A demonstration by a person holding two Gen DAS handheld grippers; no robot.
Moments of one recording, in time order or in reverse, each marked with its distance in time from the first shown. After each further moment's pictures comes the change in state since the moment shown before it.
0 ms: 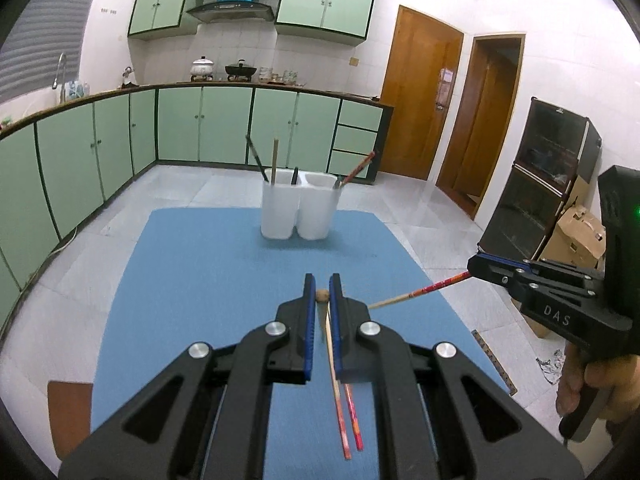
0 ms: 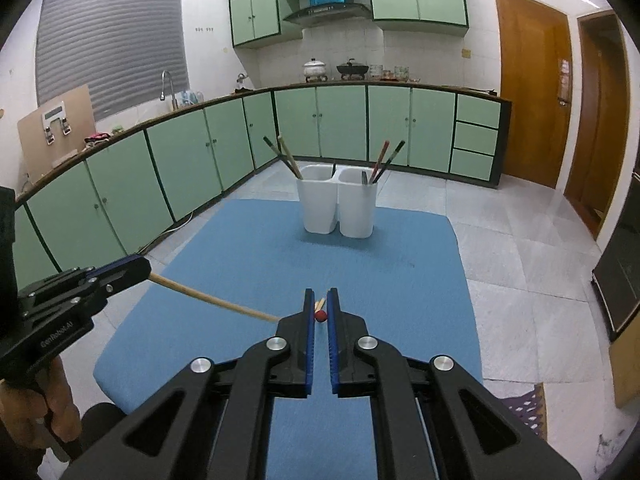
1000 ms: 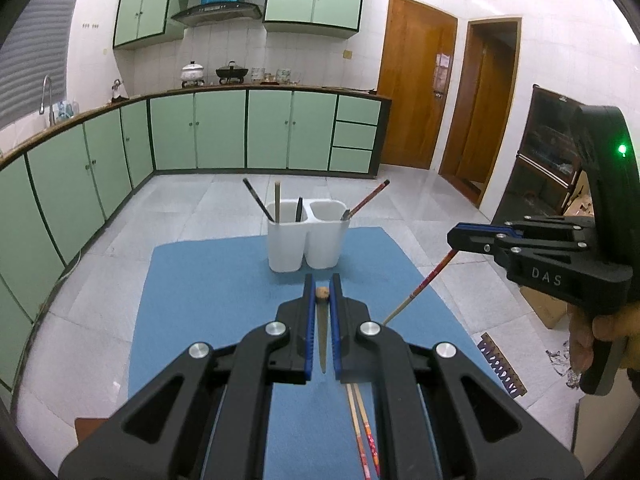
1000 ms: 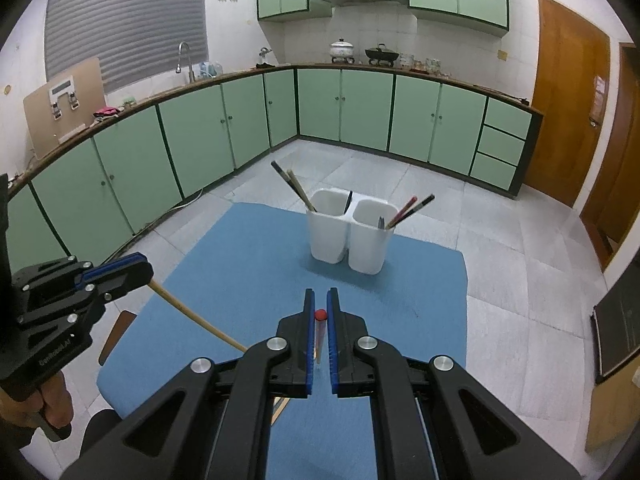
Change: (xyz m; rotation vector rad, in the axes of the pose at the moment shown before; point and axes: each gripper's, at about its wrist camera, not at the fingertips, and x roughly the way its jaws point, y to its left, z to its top) left arm 0.013 0.001 0.066 0.067 0.033 0.017; right arm 0.035 0.005 0.093 -0.102 0.088 0.046
